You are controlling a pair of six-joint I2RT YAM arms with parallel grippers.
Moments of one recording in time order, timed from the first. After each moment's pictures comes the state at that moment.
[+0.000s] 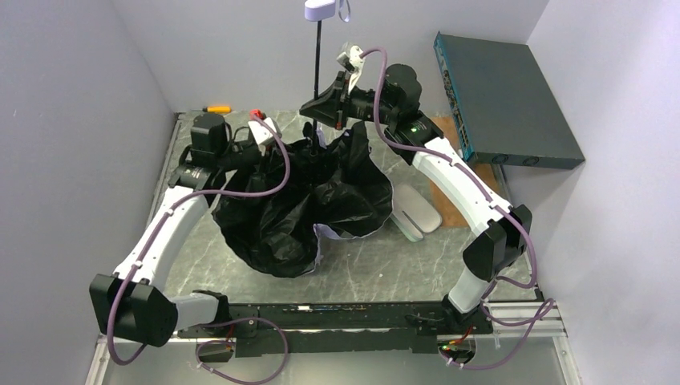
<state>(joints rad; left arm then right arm) -0.22 1.22 1.18 -0.22 0.84 0.45 0.58 1.68 1.75 0.04 -0.77 0.13</state>
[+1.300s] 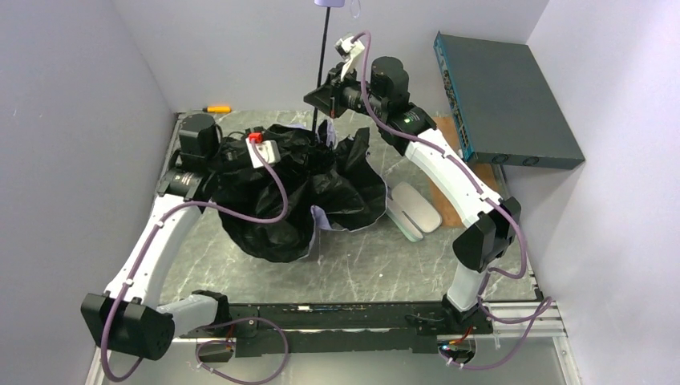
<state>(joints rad) -0.21 1.14 1.17 -0.24 0.88 0.83 0.59 1.78 1.90 -0.15 -0.47 0.18</state>
